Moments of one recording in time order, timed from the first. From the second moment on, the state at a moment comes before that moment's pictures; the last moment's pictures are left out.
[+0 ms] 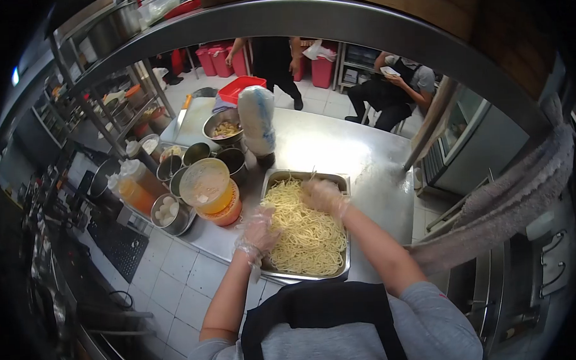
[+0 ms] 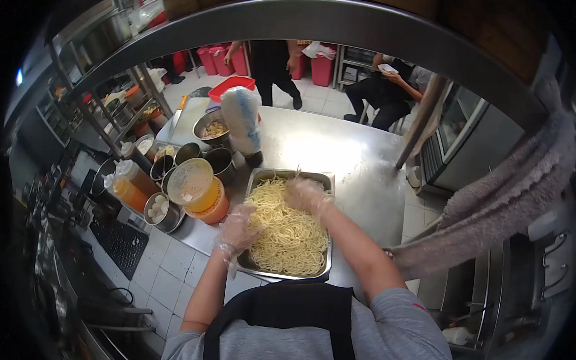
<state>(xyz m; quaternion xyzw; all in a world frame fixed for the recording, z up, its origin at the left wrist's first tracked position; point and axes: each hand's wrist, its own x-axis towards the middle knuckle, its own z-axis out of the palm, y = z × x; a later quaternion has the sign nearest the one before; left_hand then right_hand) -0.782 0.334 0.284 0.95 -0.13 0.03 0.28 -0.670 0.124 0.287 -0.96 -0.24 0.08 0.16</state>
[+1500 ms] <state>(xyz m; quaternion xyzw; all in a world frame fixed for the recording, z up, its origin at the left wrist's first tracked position) -0.790 0.294 0.258 0.96 -0.12 0.07 0.26 -0.736 0.100 0.318 -0.89 -0.28 -0.01 0.37</state>
